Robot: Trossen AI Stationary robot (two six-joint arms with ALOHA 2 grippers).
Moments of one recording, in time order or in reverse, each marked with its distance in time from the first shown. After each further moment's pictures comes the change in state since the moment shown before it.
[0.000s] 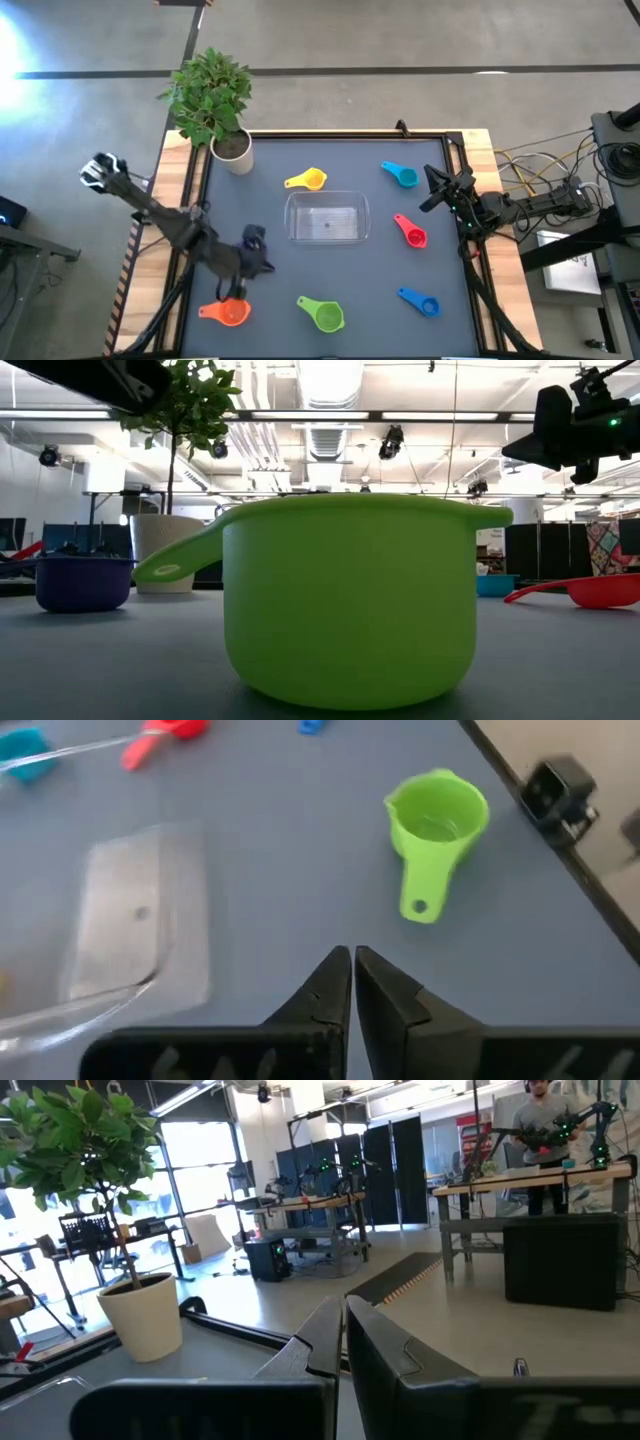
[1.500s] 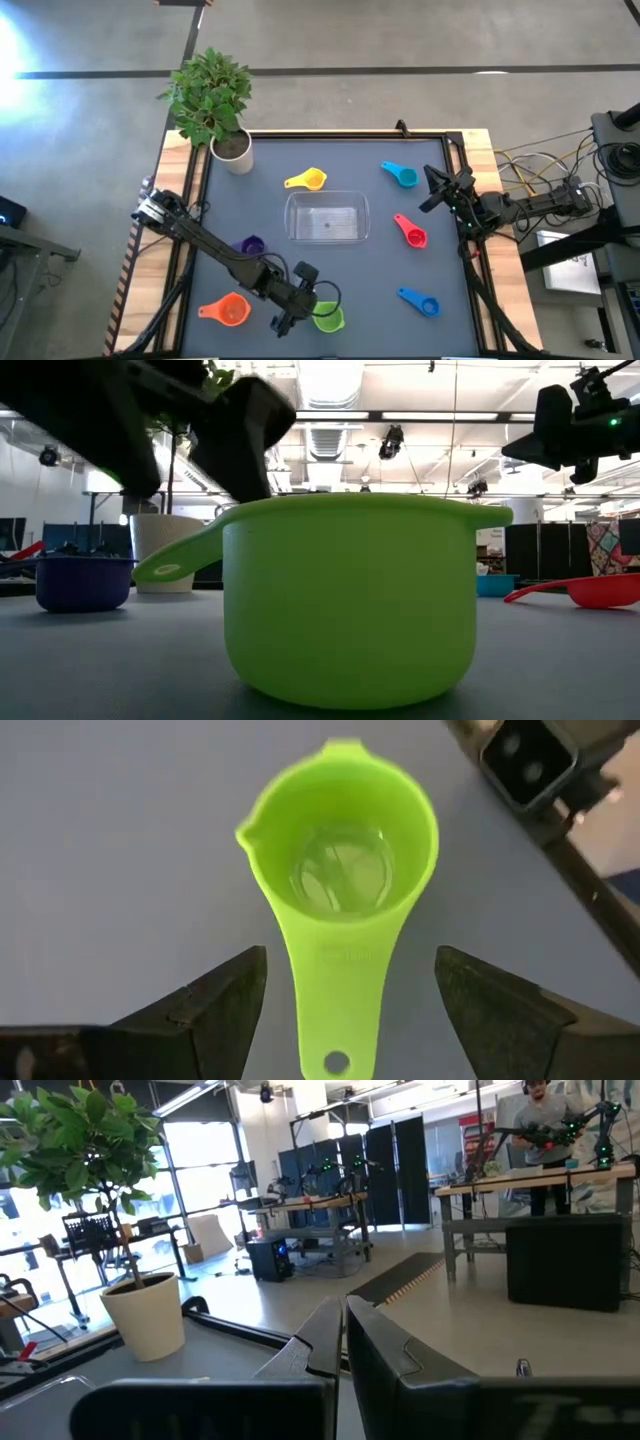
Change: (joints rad) left arm 0.061 0.658 0.427 0.048 0.261 0.143; right arm 0.000 0.000 0.000 0.000 -0.007 0.000
